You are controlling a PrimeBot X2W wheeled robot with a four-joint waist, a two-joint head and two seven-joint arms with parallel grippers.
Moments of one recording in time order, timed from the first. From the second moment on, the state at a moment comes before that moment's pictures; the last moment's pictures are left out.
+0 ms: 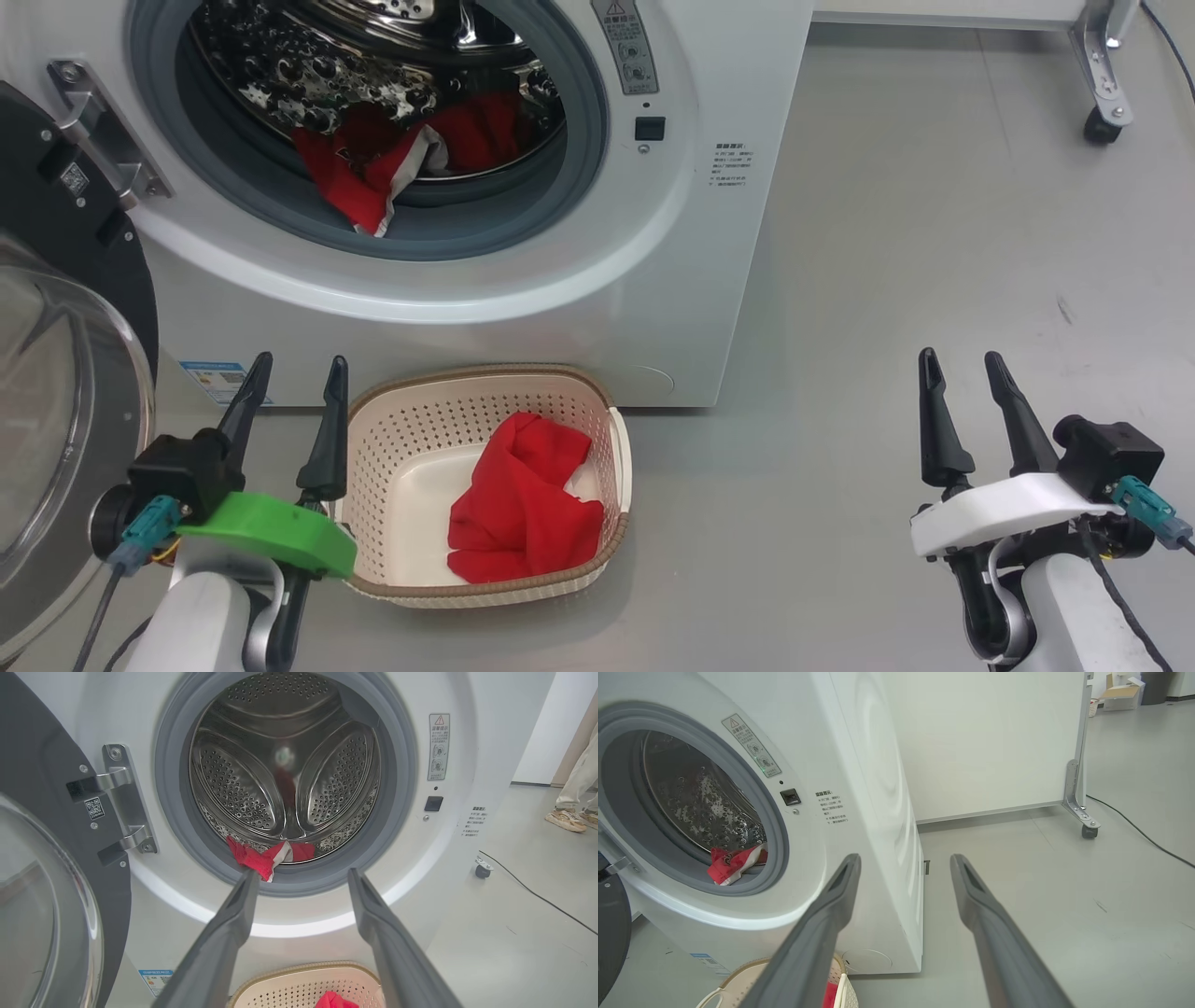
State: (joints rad) left arm -0.25 0.14 -0.22 0.34 -0.45 -0.08 -0.25; right arm -0.13 -0.09 0.12 0.28 0.46 0.12 -0.25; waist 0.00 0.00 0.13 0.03
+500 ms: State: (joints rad) left arm -0.17 0.13 -0.20 0.24 -0.41 -0.07 -0.25; right arm -0.12 -0.09 0.14 0.27 0.46 0.12 -0.25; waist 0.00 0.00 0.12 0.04
